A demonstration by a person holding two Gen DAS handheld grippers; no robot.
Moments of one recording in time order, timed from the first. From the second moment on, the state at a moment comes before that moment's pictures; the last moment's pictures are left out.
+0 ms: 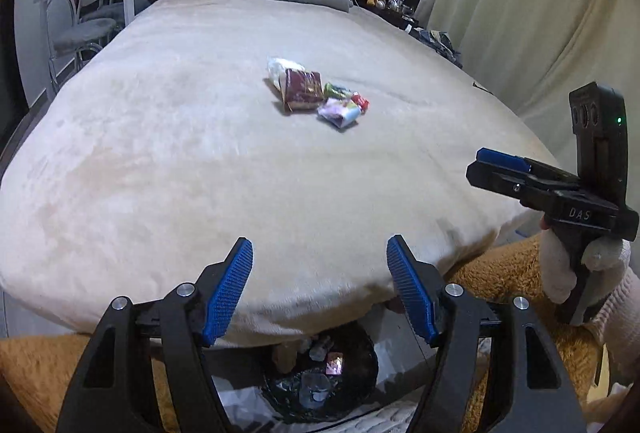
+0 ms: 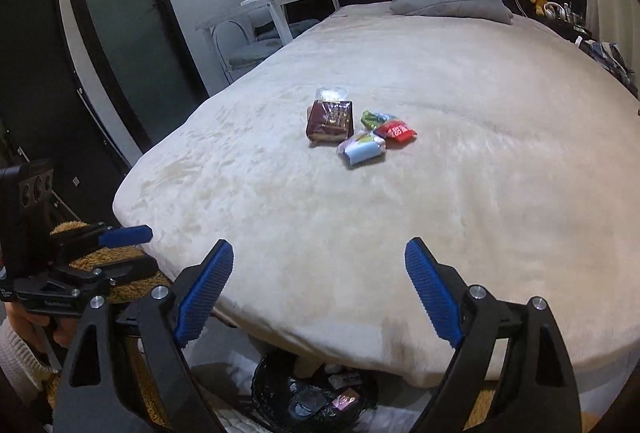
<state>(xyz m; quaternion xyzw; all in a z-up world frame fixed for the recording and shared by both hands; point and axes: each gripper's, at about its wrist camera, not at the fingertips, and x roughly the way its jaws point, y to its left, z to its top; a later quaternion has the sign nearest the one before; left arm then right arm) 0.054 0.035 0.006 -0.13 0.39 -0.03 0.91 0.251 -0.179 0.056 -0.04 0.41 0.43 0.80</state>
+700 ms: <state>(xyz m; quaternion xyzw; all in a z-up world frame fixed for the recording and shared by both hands) 0.118 0.085 0.029 -0.15 0.36 -0.03 0.92 0.354 -0.070 -0.010 -0.15 0.45 0.42 0.77</state>
